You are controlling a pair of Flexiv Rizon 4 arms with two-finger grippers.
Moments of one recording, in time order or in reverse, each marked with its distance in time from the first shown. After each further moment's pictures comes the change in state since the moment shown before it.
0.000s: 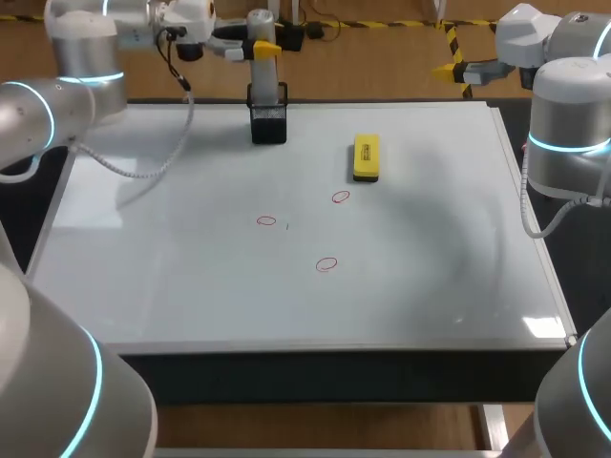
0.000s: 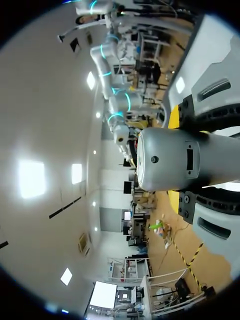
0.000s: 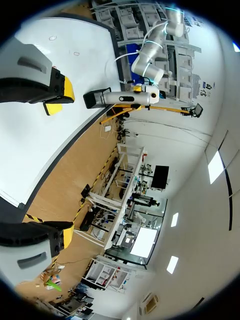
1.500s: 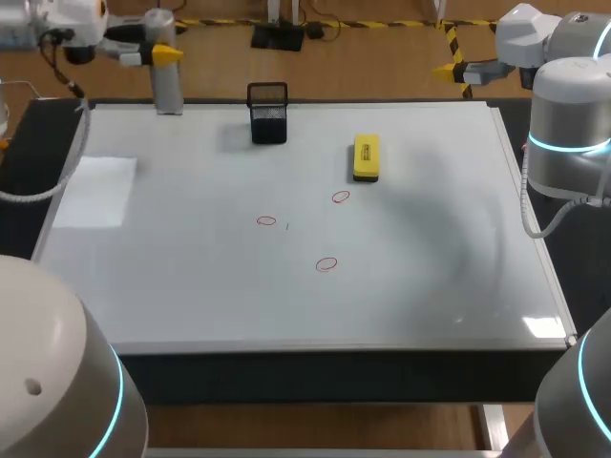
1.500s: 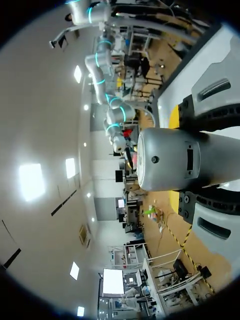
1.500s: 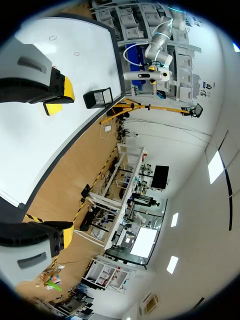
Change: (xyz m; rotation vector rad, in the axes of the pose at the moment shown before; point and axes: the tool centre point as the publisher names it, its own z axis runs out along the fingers) left arm 0.092 -0.040 -0.159 -0.107 -0.139 0.052; right arm 0.000 0.000 0.000 0.000 0.000 0.000
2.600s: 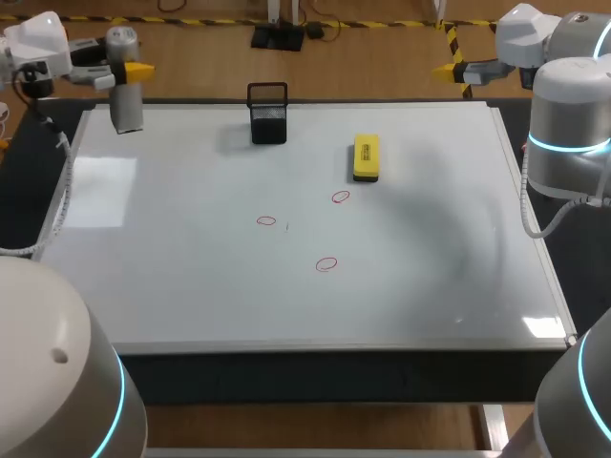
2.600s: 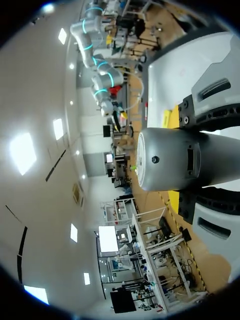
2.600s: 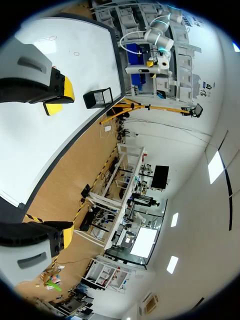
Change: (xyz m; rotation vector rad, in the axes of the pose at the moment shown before) left arm 0.014 0.010 -0.056 -0.120 -0.431 0.019; right arm 0.000 0.000 0.000 0.000 0.000 0.000
